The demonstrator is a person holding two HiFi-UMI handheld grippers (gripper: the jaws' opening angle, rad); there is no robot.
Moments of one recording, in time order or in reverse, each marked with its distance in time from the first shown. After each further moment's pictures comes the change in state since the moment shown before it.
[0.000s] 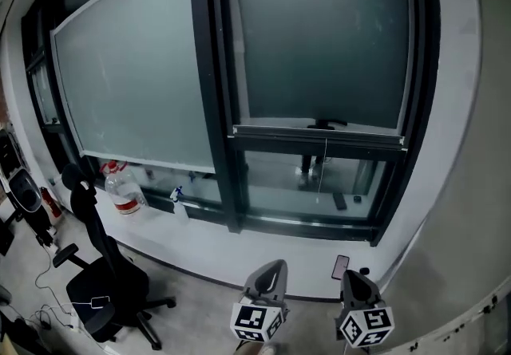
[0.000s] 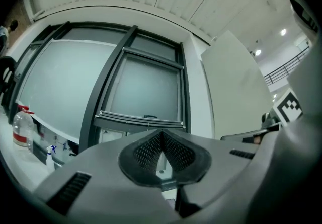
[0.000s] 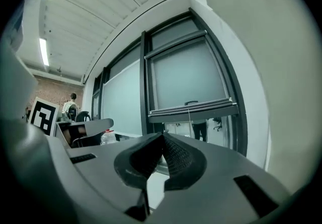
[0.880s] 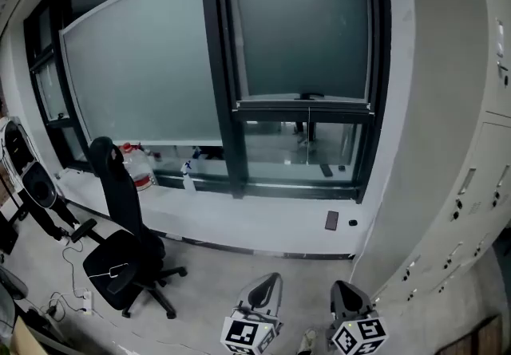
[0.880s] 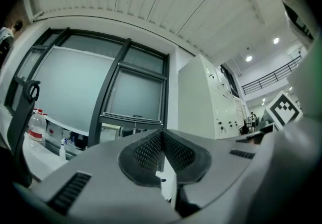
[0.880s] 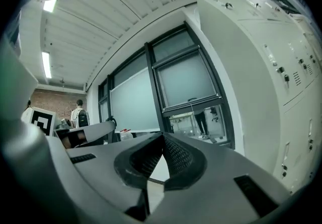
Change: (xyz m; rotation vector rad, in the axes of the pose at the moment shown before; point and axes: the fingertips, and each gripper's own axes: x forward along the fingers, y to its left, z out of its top) left arm -0.332 -0.130 0.031 -0.014 0.016 -0.083; right arm -0.313 0.171 -0.044 0.115 0.002 -0.017
